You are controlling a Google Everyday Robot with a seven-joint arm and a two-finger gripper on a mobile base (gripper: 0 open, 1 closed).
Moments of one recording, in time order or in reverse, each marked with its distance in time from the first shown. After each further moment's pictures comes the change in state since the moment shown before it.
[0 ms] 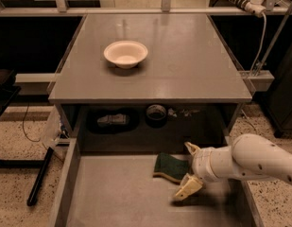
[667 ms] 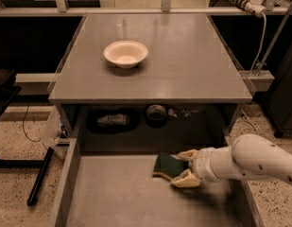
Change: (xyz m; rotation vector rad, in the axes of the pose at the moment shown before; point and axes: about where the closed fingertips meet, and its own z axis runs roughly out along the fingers) arm 0.000 0.000 0.001 -0.001 -0.001 0.001
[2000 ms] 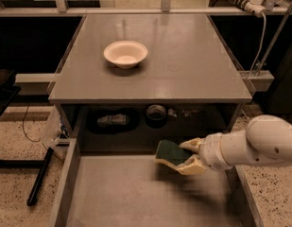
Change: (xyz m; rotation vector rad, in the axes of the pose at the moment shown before) arm -0.036 -0.009 -0.044 -0.036 -0.054 -0.021
